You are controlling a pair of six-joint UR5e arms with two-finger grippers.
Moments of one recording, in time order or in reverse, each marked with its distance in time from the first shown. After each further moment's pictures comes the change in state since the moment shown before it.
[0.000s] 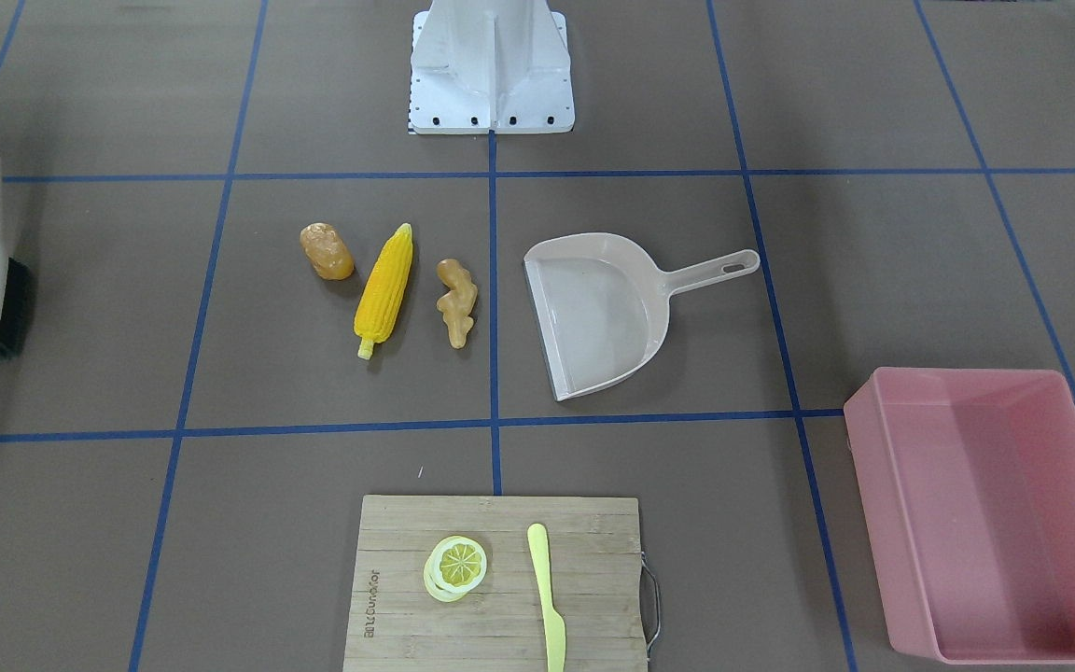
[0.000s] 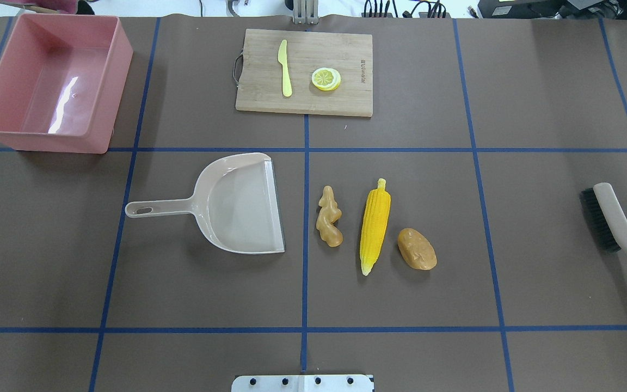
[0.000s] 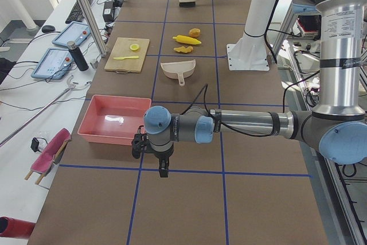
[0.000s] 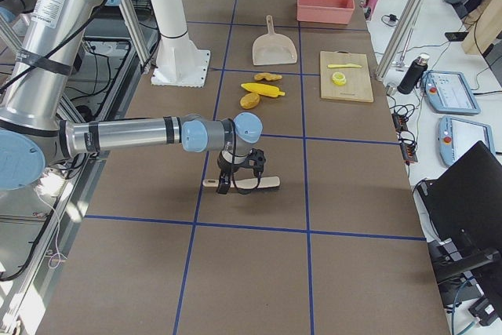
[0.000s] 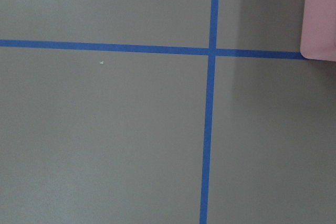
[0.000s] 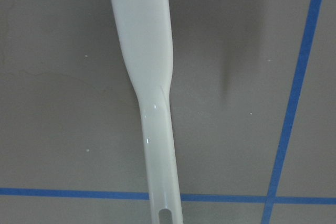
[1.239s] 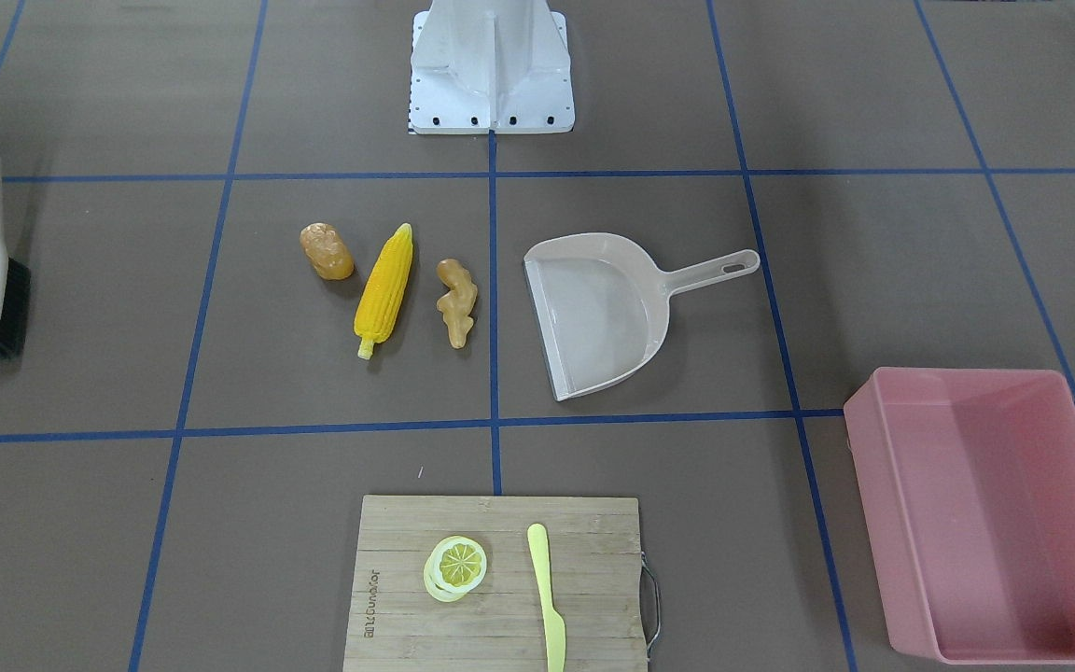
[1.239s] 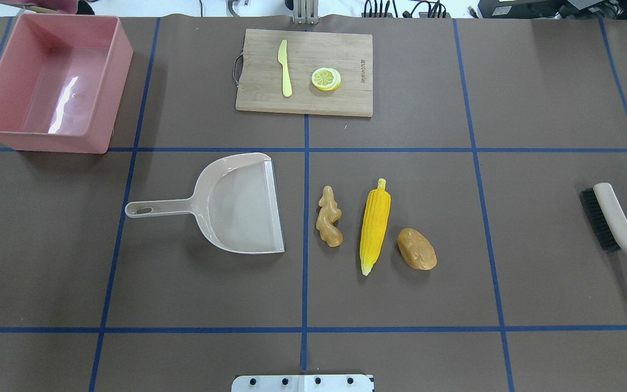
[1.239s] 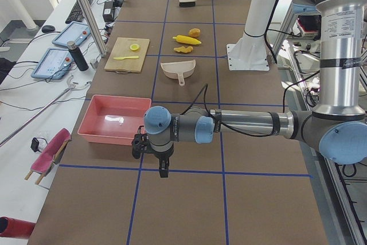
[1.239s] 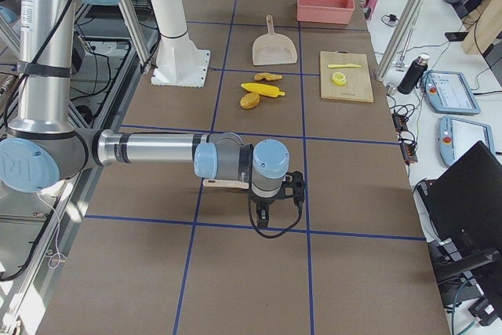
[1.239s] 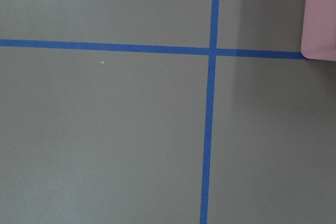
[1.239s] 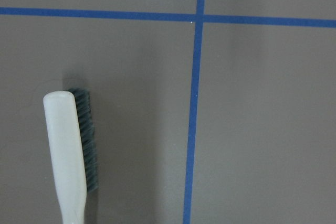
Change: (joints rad) left arm 0.000 0.002 0.000 0.000 0.000 0.000; right arm 0.424 0.186 -0.200 -0.009 0.038 -0.332
